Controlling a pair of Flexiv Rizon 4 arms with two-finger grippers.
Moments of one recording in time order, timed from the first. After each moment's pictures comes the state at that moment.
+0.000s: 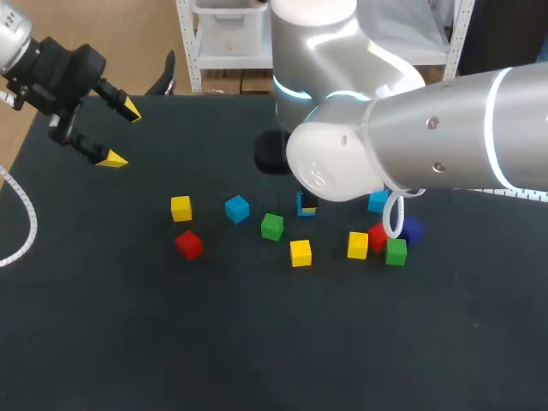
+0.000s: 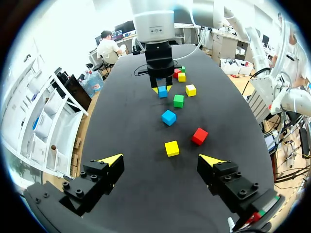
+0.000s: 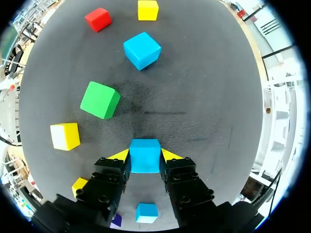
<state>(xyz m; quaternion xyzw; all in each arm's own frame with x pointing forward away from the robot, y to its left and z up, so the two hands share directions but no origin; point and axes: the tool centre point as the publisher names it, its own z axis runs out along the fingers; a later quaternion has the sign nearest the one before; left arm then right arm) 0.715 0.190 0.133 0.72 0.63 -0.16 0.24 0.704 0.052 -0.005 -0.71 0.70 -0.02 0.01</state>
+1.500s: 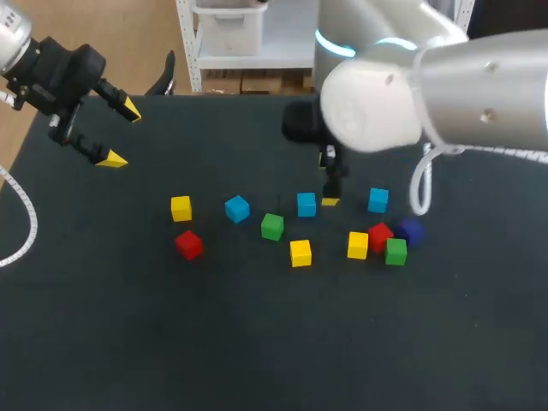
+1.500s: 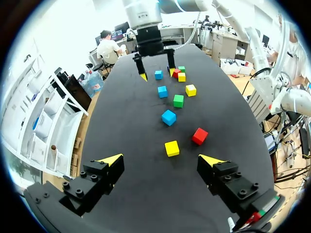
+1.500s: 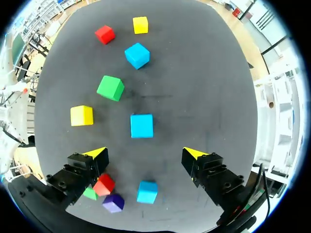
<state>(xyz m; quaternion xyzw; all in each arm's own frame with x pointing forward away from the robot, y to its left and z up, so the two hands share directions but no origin) 0.715 0.190 0.133 0.72 0.63 -0.16 0.24 0.708 0.015 0.041 -0.69 0.72 0.04 0.02</state>
